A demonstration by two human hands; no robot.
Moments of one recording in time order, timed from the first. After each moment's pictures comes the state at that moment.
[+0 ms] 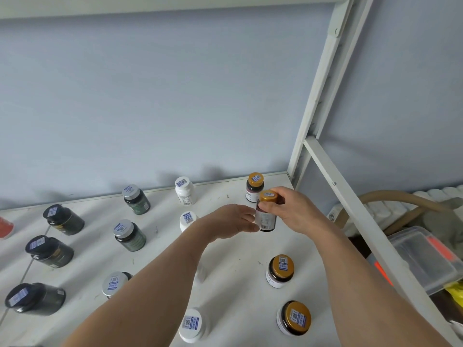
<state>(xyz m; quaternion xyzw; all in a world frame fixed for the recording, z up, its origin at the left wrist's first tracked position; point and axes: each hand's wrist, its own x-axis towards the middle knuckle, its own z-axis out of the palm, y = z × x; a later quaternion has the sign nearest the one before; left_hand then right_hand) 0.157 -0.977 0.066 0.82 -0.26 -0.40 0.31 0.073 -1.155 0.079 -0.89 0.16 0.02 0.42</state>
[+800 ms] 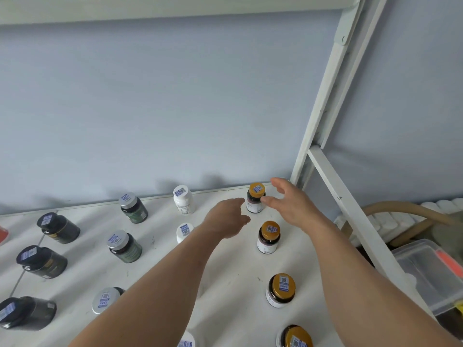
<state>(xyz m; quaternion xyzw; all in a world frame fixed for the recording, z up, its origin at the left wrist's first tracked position) 0.181 -0.995 0.067 0.93 -0.25 -0.20 0.18 0.117 -1.175 0.072 -0.87 0.19 0.00 0.45</state>
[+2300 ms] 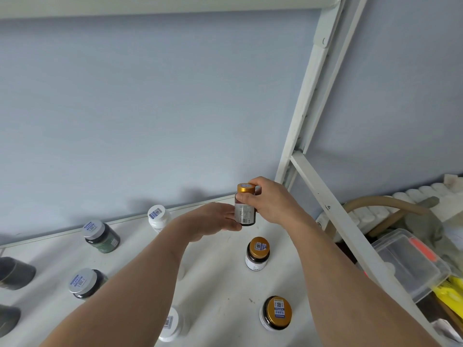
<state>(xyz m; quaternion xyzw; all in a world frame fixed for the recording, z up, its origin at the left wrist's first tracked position) 0.236 -1.009 0.069 0.76 -0.24 -0.47 0.37 0.151 -1.171 0.095 -0.89 0.21 -0.01 0.40</state>
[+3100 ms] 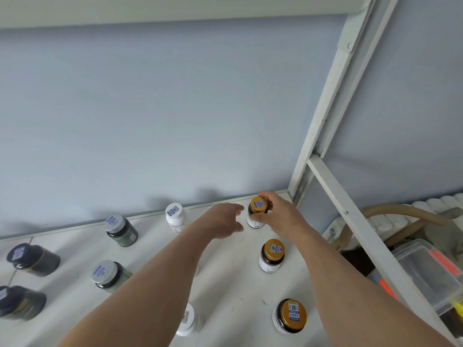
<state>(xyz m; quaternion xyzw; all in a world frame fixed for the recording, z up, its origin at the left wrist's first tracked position) 0.240 -1.003 0.057 0.90 -0.31 -0.26 0.18 0.152 -1.165 0.051 -0.88 0.21 0.02 0.42</state>
